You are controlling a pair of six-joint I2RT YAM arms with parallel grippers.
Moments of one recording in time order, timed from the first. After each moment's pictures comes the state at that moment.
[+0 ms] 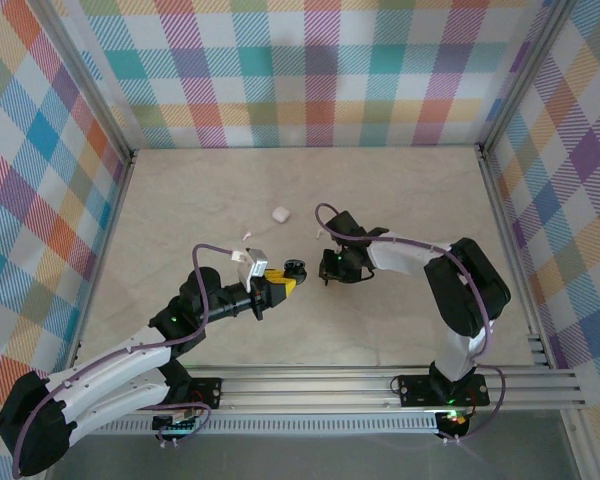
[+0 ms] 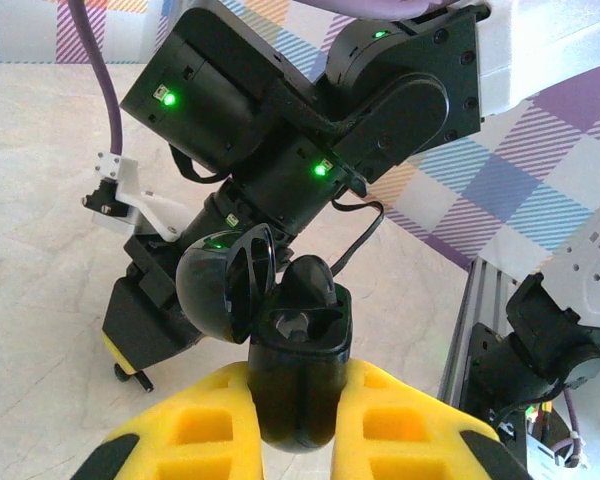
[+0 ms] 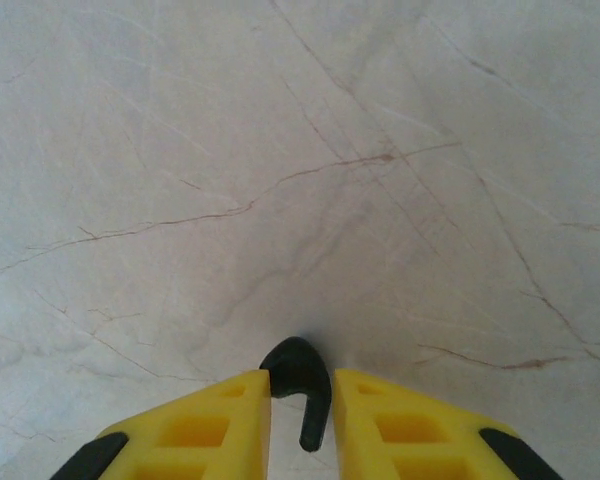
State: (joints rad) left arm -0.76 0.82 0.38 0.28 0.35 -0.34; right arm 0.65 1.78 1.05 -0.45 -0.21 0.74
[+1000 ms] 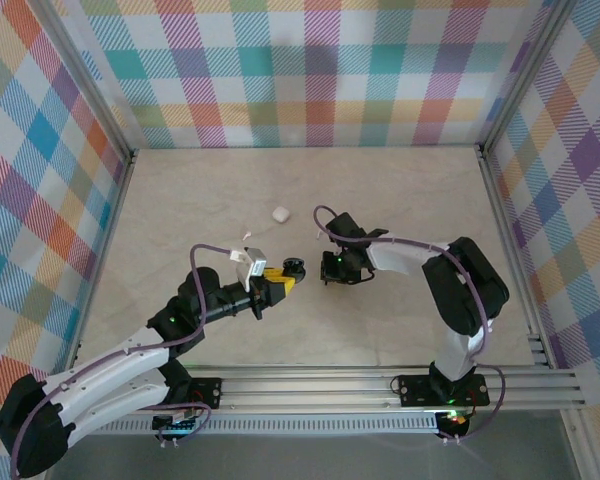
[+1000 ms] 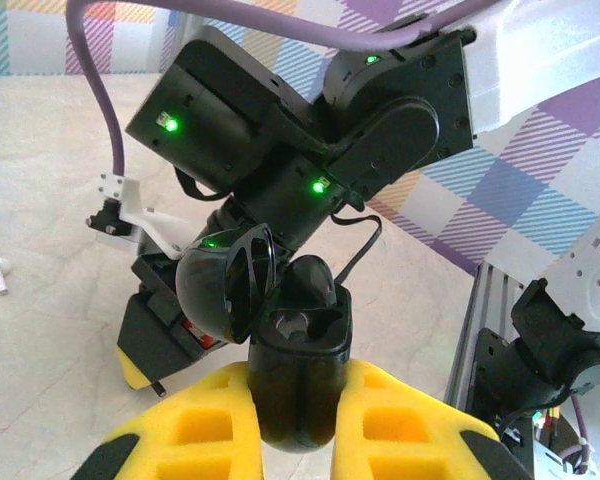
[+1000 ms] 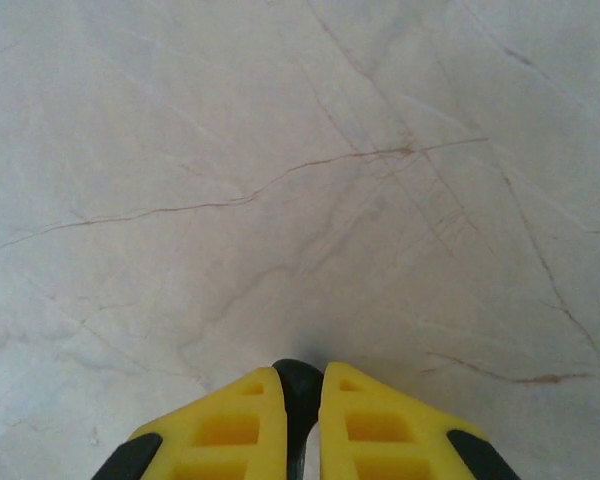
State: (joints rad) left arm -0.77 0.79 0.39 0.26 0.33 -0.33; right arm 0.65 1.77 1.03 -0.42 -0.23 0.68
